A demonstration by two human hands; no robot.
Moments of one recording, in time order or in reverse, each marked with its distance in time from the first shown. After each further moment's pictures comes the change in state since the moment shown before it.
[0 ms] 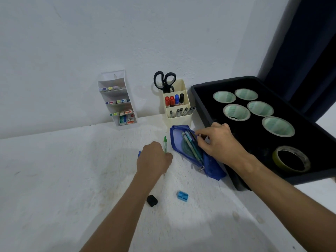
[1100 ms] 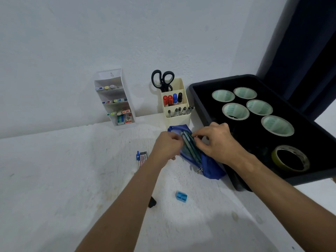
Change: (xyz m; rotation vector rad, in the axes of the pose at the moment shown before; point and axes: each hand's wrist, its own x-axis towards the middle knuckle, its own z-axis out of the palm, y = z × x) left_hand 0.024 0.043 0.005 -0.464 -0.251 -0.029; right_hand 0.000 0.000 -0.001 0.035 0.026 -0.041
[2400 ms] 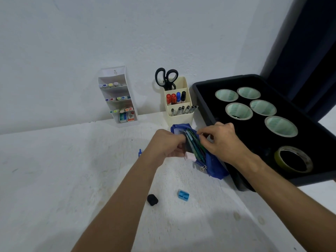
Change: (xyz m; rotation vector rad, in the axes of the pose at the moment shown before) left_hand -0.018 0.013 -0.020 -0.303 -0.064 -0.176; right_hand 0.001 -0.001 -0.003 -0.014 -0.040 0.067
